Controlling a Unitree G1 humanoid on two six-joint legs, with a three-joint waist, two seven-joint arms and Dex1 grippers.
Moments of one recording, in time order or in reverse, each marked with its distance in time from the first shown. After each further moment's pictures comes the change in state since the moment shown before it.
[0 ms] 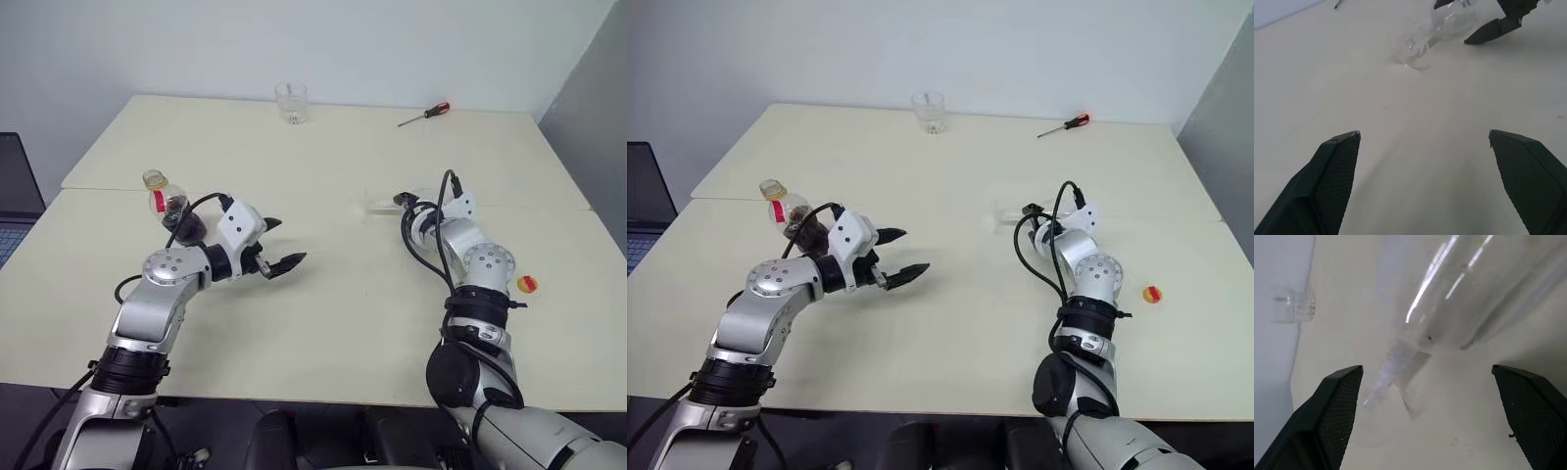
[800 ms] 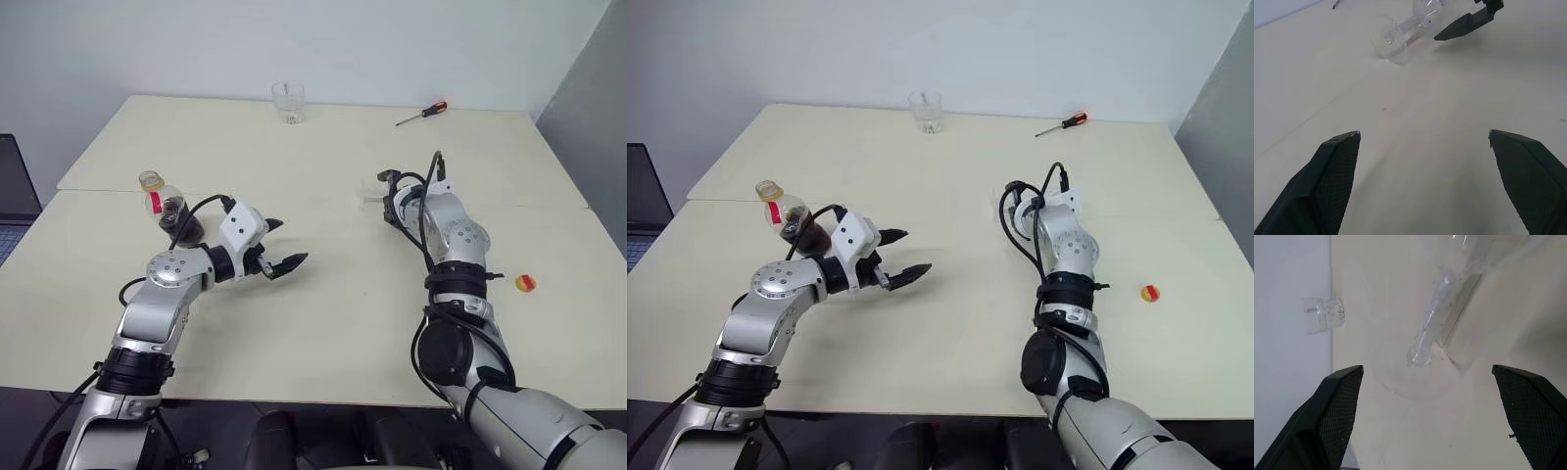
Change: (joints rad) left arm 0.003 -0.018 0.002 0.008 0.015 -0.008 0.007; right arm -0.181 0.034 0.004 0.236 0.134 -0.232 -0.050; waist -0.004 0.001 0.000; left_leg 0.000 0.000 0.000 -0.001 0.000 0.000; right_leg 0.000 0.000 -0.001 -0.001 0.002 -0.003
